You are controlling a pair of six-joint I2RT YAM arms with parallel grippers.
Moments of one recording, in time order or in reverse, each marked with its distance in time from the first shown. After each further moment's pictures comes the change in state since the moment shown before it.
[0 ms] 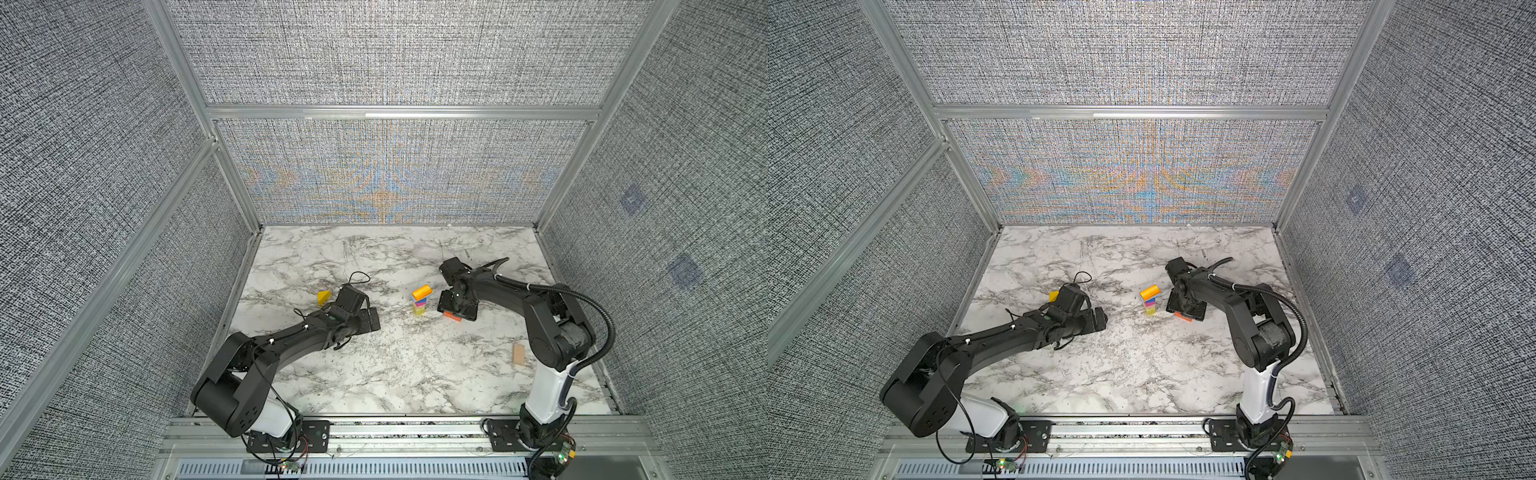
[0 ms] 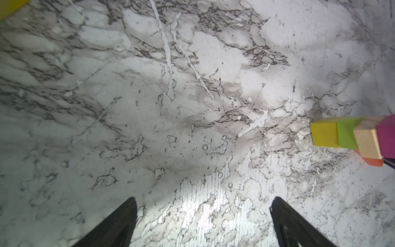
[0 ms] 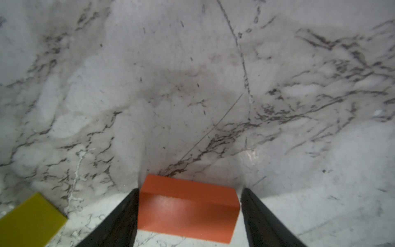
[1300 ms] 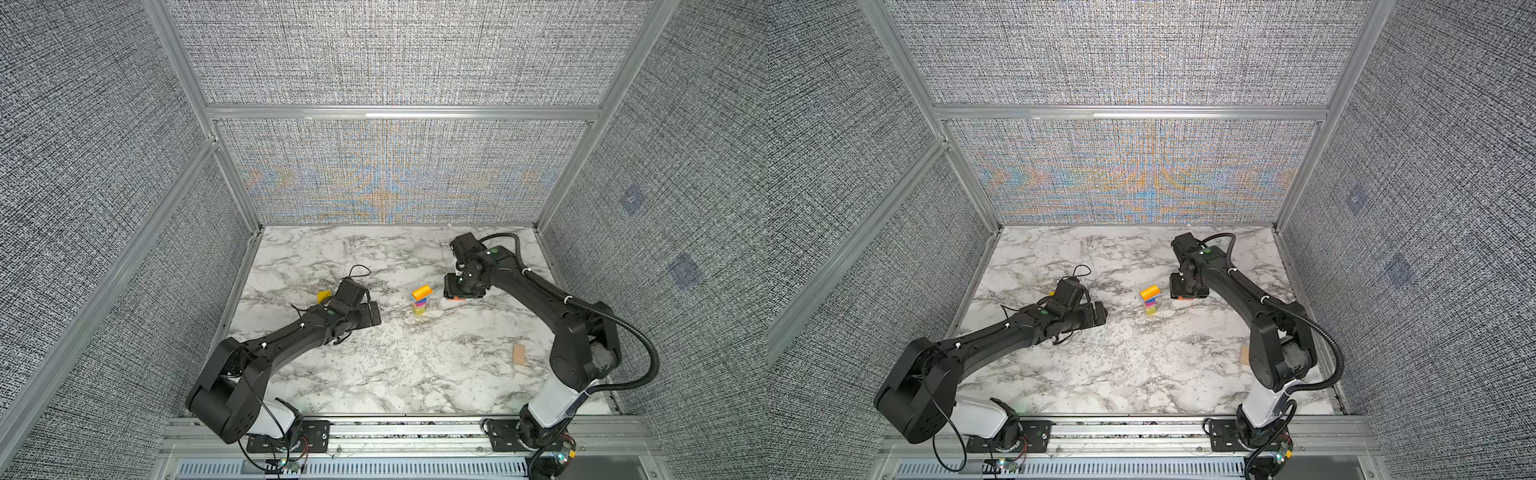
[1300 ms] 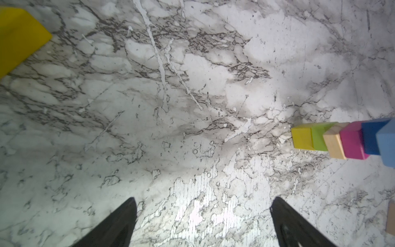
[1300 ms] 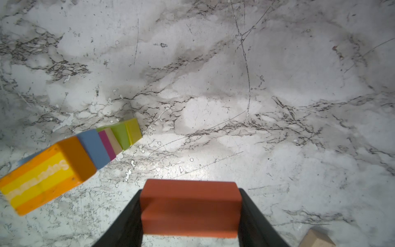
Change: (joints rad) left arm 0.000 -0.032 0.082 -0.099 -0.010 0.014; right arm -0.010 -0.188 0.212 -0.247 -0.078 -0.388
